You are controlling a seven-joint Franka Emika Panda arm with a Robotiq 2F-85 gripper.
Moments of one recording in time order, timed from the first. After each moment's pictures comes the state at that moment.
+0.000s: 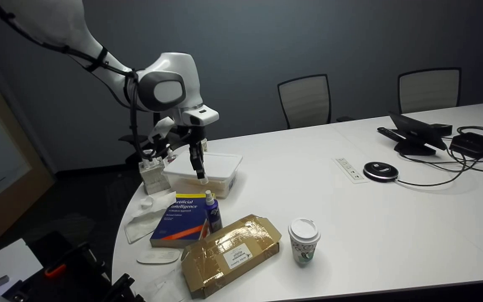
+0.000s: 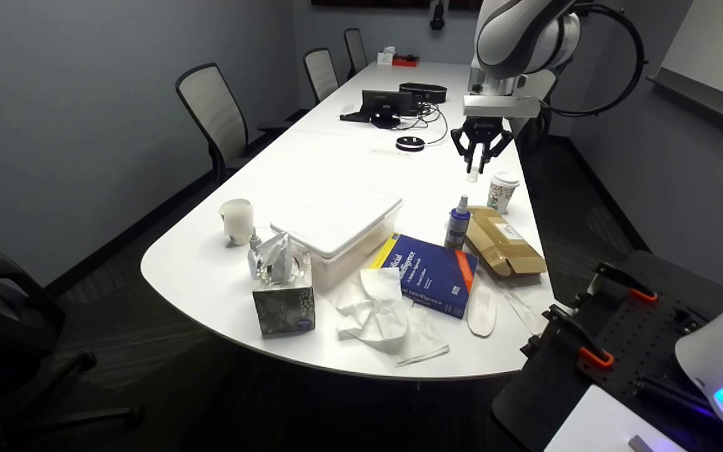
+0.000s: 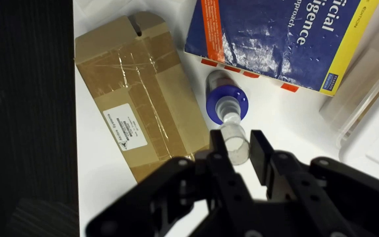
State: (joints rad) arm 0.00 0.22 -0.16 -2.27 -0.03 2.47 0.69
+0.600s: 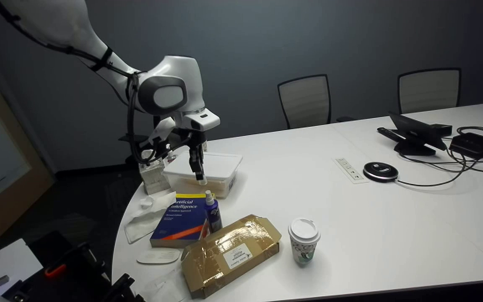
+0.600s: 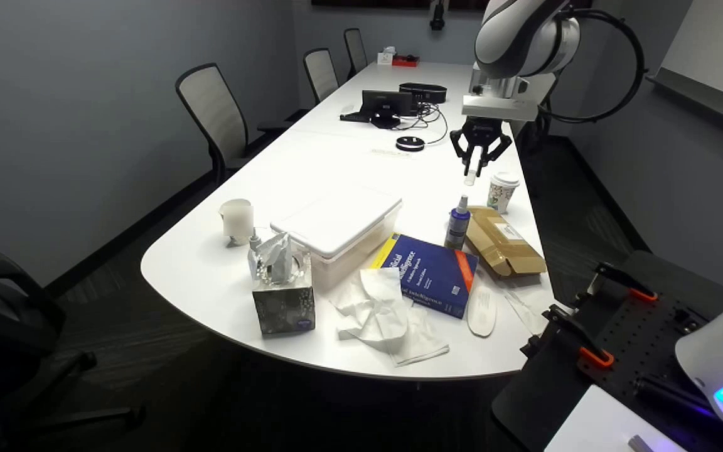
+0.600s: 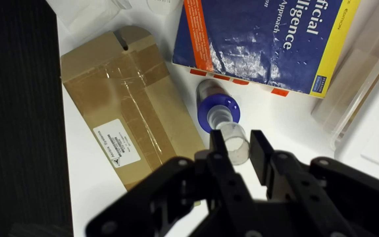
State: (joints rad) arm -0.01 0.23 -0.15 -2.28 0.07 2.49 0.66
